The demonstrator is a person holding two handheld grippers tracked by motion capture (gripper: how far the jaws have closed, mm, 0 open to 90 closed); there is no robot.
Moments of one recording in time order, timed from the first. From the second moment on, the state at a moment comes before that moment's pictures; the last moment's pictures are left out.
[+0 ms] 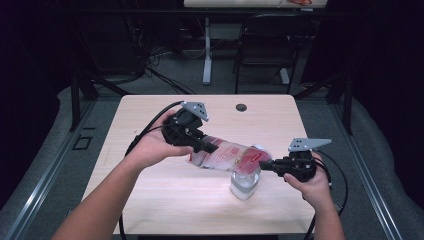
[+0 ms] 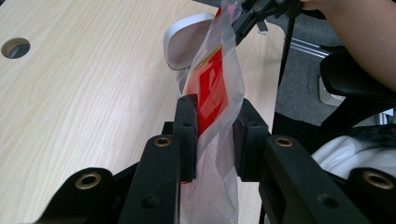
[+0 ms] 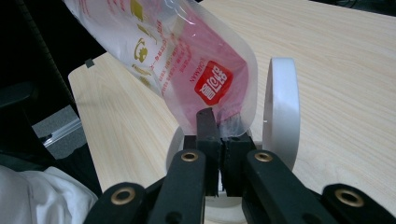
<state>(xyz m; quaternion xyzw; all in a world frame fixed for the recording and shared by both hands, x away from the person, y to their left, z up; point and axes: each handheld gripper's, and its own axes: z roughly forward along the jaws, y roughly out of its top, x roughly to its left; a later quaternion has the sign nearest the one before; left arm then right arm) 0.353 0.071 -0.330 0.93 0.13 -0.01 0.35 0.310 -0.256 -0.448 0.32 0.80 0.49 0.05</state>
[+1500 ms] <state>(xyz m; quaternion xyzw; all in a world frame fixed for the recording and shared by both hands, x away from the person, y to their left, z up) 0.355 0.068 -0.326 0.93 0.13 -0.01 0.35 0.311 -0.257 -0.450 0.32 0.80 0.49 0.05</state>
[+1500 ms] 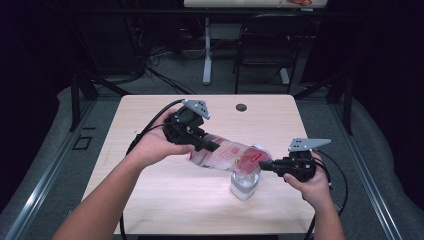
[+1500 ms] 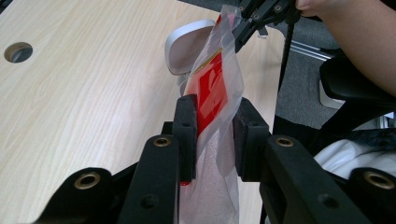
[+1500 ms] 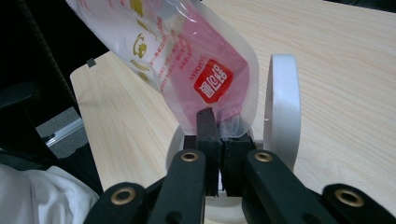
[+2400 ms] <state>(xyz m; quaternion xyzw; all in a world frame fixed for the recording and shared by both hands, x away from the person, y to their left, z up) 0.355 0.065 -0.326 0.93 0.13 -0.01 0.35 0.312 -0.259 -0.451 0.33 0.80 0.49 0.05</state>
